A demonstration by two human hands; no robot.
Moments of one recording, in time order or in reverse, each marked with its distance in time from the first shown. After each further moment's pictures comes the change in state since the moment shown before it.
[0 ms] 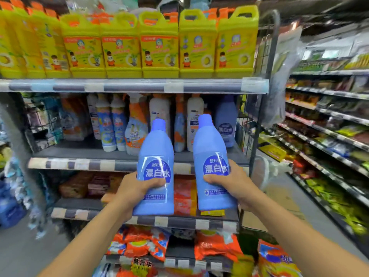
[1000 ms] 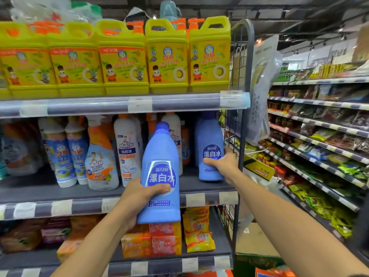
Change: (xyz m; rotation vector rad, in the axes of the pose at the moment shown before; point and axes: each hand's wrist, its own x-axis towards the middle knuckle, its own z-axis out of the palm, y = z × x) left_hand 0.102 0.022 0.075 -0.040 -0.233 0.058; right_hand 0.204 0.040 -0.085 0.036 0.431 -0.086
